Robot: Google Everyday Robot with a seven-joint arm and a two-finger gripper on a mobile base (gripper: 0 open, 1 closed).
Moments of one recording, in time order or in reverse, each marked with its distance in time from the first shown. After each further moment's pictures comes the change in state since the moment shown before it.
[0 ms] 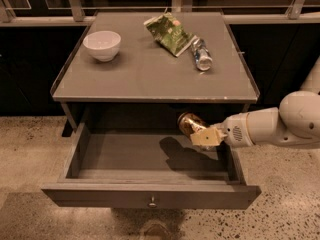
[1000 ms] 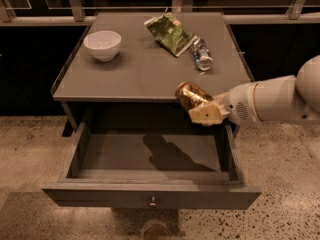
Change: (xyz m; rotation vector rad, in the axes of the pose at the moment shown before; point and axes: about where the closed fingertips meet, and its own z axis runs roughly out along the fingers) arm -0.072 0.061 -0.060 0.139 -0.062 -0.188
